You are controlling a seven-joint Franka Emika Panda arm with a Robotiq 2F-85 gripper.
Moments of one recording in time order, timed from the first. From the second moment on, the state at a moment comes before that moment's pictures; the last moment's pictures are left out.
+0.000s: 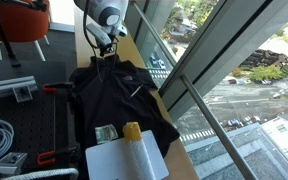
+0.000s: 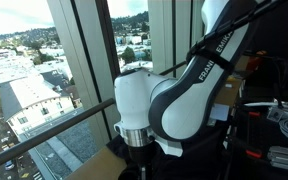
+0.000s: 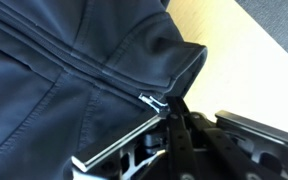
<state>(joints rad) 0.42 0.88 0.24 -1.67 -0.12 2.49 0.01</state>
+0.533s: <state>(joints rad) 0.36 0.87 0.23 -1.70 -0.12 2.49 0.01</state>
